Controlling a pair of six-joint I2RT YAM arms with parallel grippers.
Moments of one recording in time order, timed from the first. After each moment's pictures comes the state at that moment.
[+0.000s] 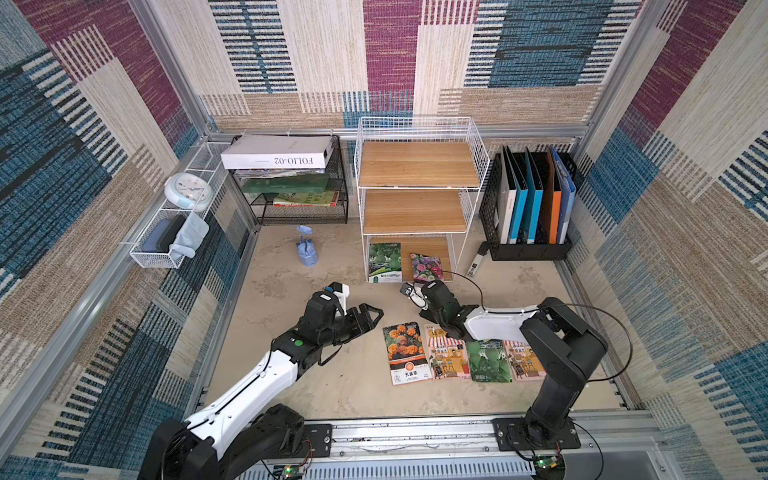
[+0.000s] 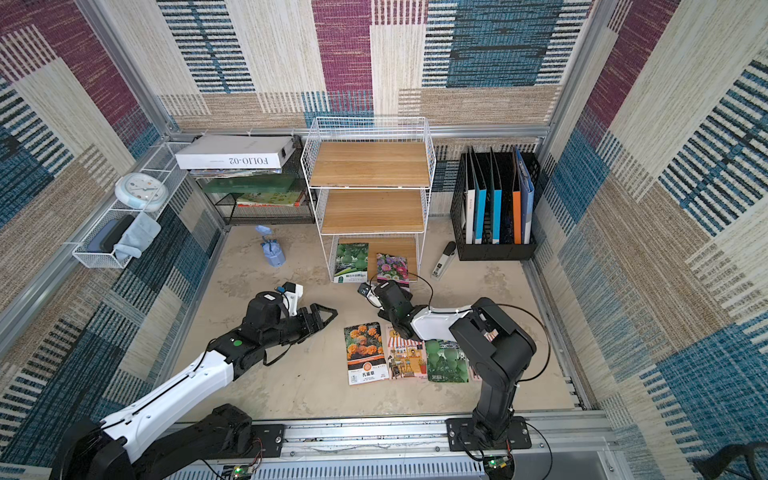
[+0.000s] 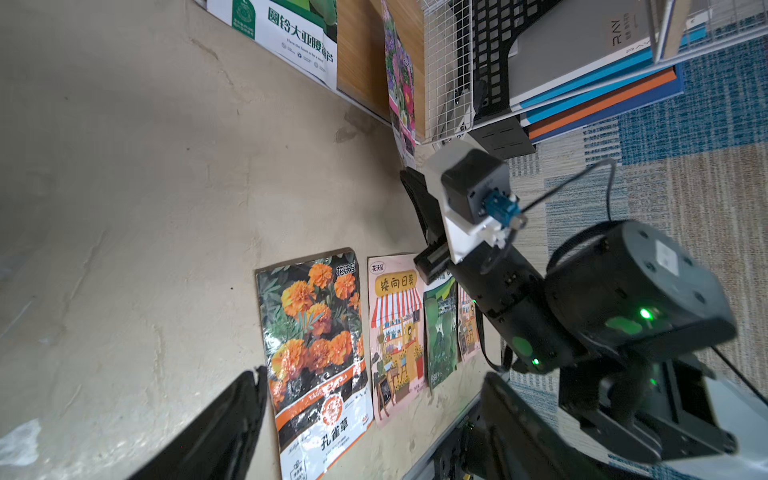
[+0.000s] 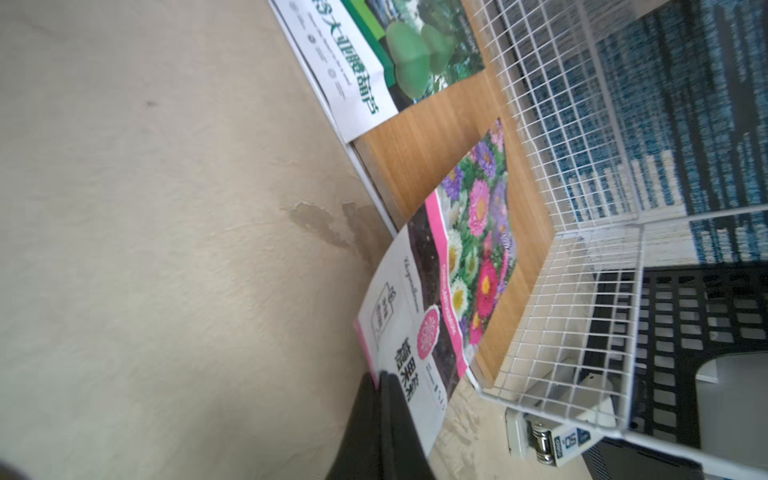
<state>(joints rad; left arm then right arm) -0.46 1.04 0.59 -0.14 0.37 -0.89 0.75 1.74 0.82 0.23 0.43 -0.58</state>
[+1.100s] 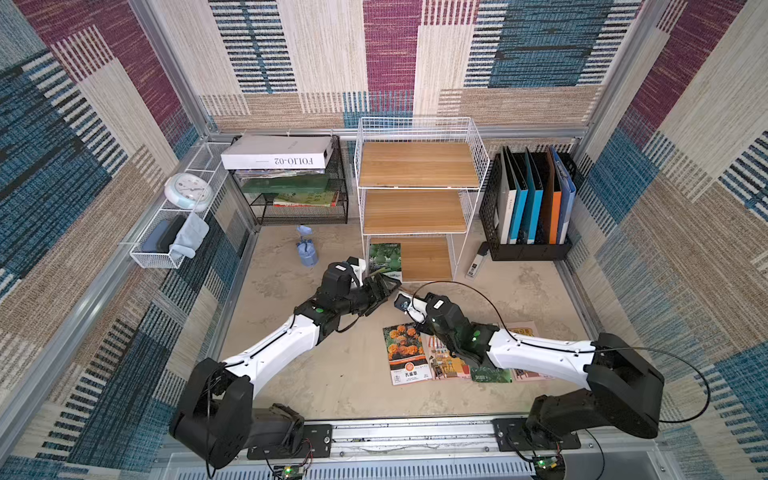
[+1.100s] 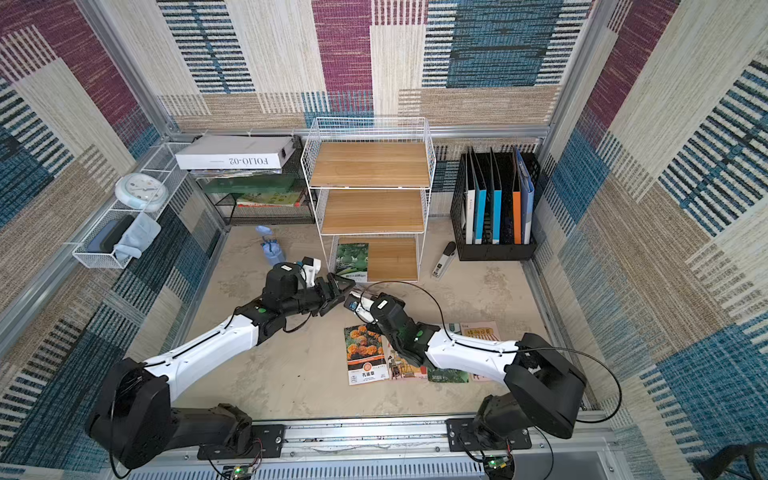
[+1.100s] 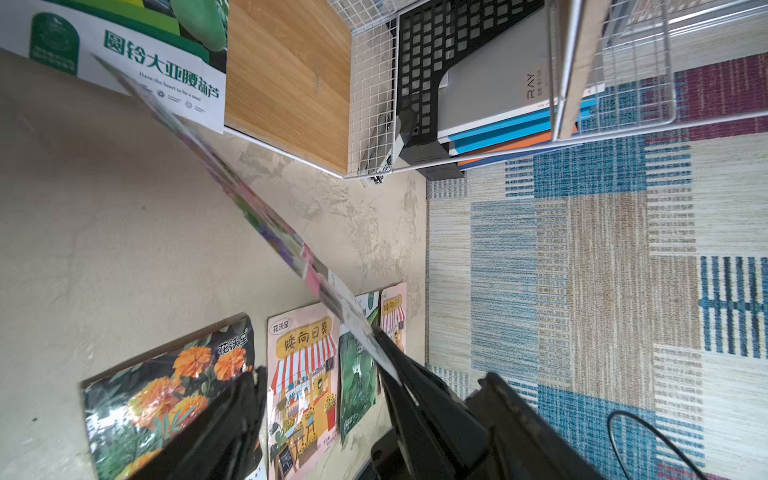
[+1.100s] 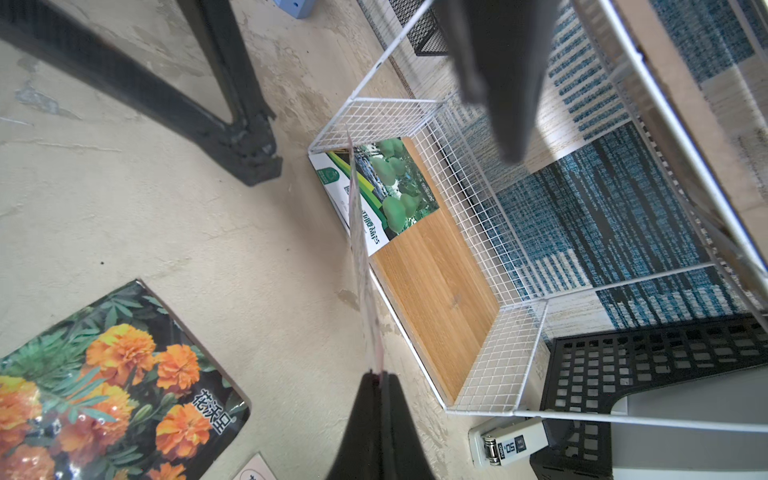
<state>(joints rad) -0.46 1.36 0.81 0.05 0.49 -1.05 0.96 1.42 0.73 0.21 0.48 -0.56</state>
